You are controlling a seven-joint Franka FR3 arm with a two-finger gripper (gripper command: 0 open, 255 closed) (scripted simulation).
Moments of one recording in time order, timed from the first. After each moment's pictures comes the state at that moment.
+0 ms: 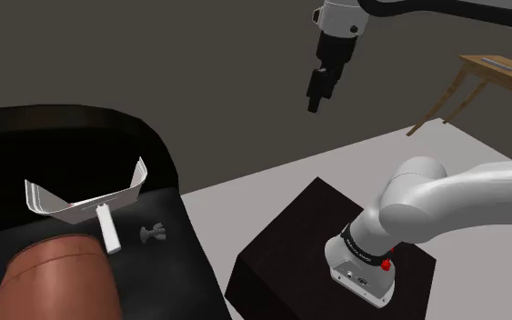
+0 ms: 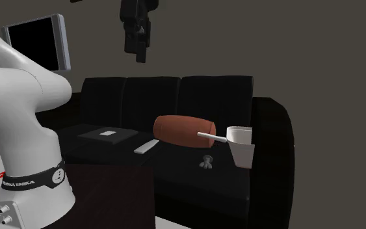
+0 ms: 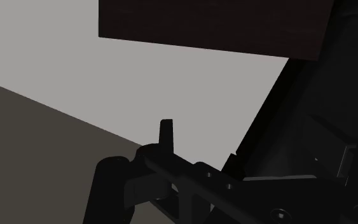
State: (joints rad) arm 0.01 -0.75 0.02 -2.37 -0.07 1.52 -0.09
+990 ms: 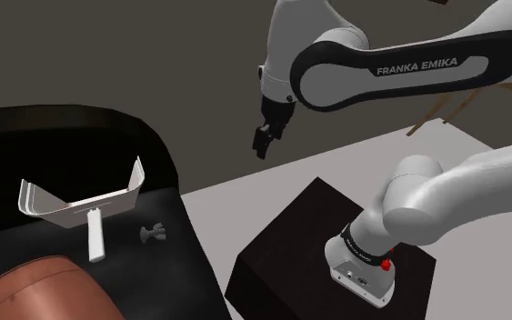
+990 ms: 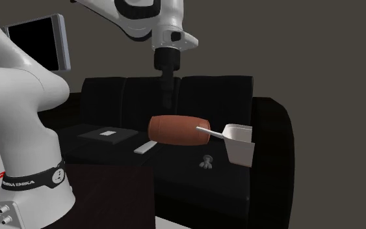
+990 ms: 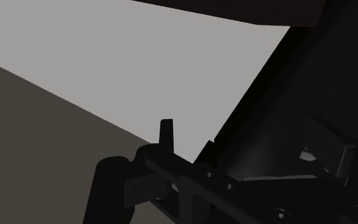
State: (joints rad) arm 0.11 -0.59 0.21 -2.59 0.02 1.96 0.08
